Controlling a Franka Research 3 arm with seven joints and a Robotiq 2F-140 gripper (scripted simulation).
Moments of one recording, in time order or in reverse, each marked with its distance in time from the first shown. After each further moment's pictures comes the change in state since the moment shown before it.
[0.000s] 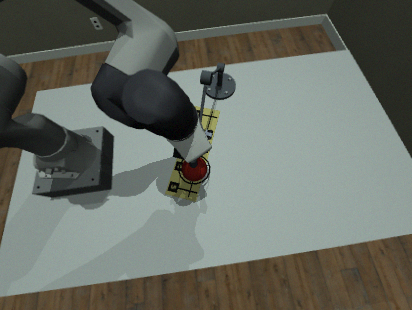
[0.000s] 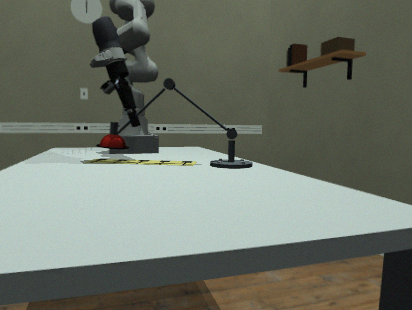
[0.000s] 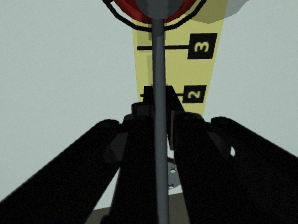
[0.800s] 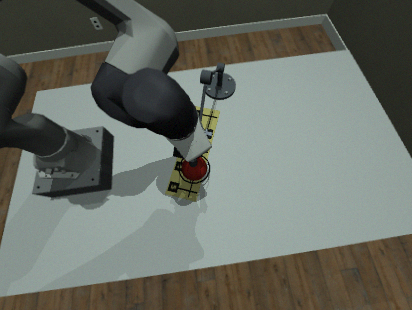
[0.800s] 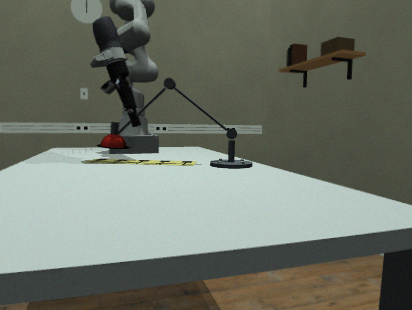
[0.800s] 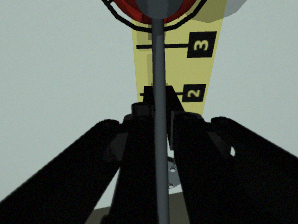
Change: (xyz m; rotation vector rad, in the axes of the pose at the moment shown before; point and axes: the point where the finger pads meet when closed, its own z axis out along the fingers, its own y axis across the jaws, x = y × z) arm -0.002 0.001 0.000 -0.002 -0.001 0.002
